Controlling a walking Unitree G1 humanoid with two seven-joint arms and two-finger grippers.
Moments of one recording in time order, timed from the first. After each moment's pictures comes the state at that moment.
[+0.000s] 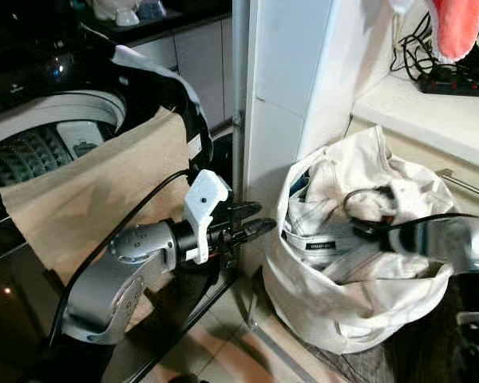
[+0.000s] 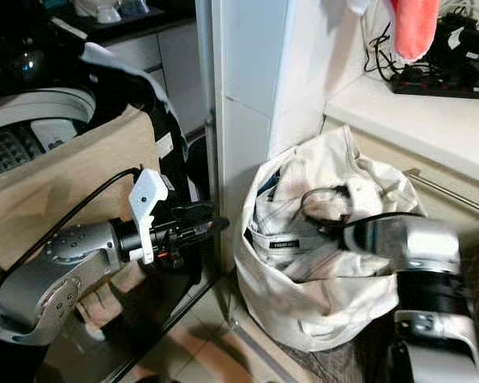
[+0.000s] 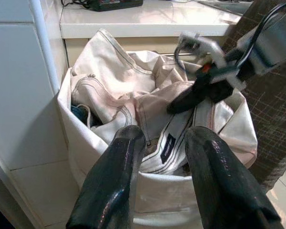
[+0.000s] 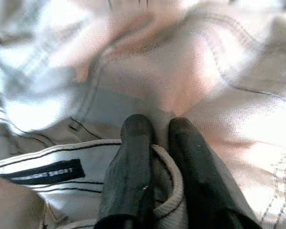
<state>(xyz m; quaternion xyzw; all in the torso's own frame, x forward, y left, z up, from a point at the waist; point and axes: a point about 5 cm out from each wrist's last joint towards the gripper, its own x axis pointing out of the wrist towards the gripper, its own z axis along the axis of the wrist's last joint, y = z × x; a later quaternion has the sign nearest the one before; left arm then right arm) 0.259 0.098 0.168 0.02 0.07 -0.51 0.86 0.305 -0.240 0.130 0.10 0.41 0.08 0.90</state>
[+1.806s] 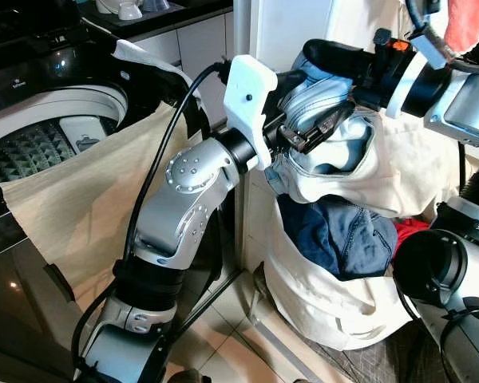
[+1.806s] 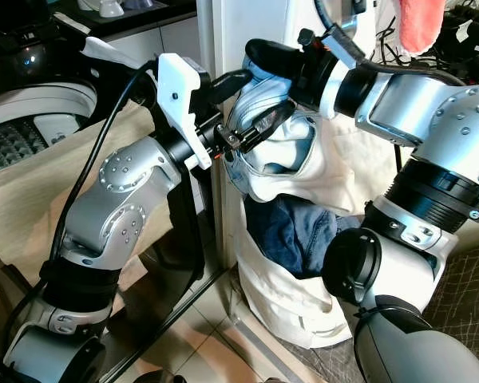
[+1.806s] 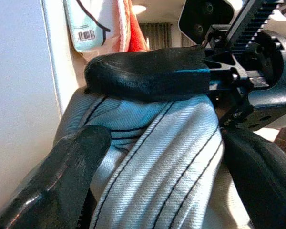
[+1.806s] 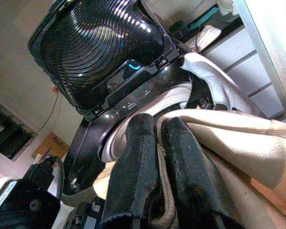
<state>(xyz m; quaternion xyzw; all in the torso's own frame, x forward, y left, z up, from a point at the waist) 0.308 0.034 0.267 -0.01 -0.17 -0.44 0.88 0.320 -0.154 0.334 0.29 0.12 0.41 0.86</state>
